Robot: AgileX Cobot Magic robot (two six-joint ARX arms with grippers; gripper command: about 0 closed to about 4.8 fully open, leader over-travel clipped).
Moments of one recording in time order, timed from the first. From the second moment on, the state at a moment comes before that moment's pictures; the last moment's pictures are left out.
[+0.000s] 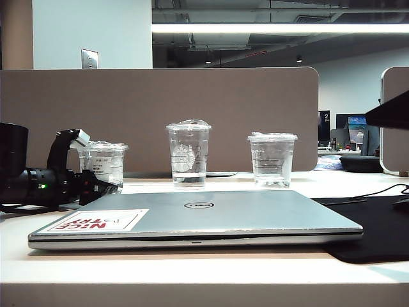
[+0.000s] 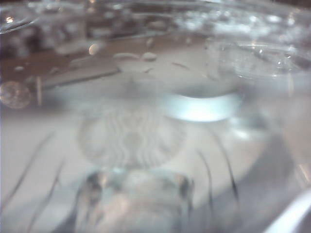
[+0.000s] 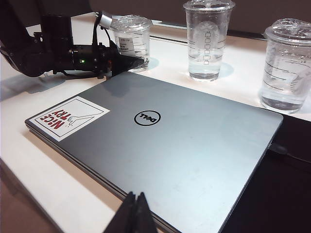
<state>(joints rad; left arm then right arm) 0.00 2.30 1.01 1.15 0.67 0.10 0.64 0.09 0.01 -0.04 0.00 0.02</state>
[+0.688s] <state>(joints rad) 0.08 2.30 0.93 1.33 0.77 -0.03 0.64 0.09 0.01 -0.04 0.00 0.02</state>
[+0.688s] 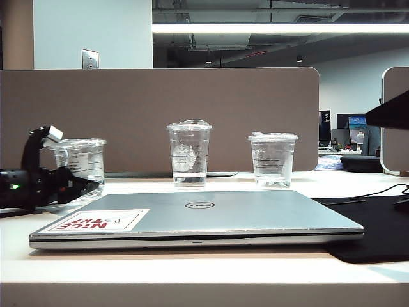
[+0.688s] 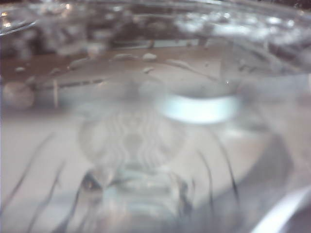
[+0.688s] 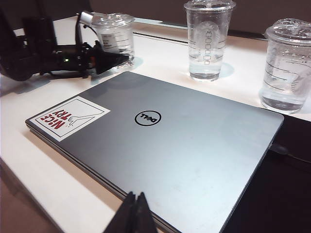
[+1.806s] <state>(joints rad) 0.09 1.98 0.35 1.42 0.67 0.03 0.64 0.05 0.01 -0.04 0.00 0.02</state>
